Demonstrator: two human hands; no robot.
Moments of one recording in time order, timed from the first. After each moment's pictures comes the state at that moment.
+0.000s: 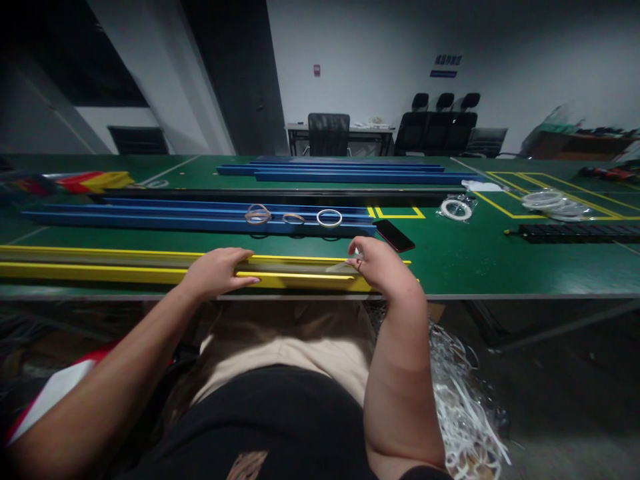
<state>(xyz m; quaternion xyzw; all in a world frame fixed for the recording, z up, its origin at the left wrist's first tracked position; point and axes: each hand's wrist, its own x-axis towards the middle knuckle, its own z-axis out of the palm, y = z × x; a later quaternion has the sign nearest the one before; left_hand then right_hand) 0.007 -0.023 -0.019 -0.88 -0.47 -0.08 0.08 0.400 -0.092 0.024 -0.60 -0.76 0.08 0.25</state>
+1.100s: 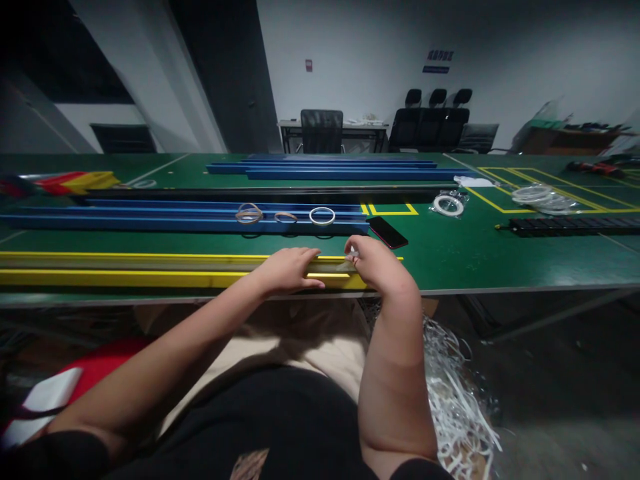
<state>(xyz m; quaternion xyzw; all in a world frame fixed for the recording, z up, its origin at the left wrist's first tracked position) 0.169 -0.036 -0.008 -0.93 -0.37 -0.05 0.00 0.408 -0.090 0.020 -0.62 -0.74 0.10 0.23</state>
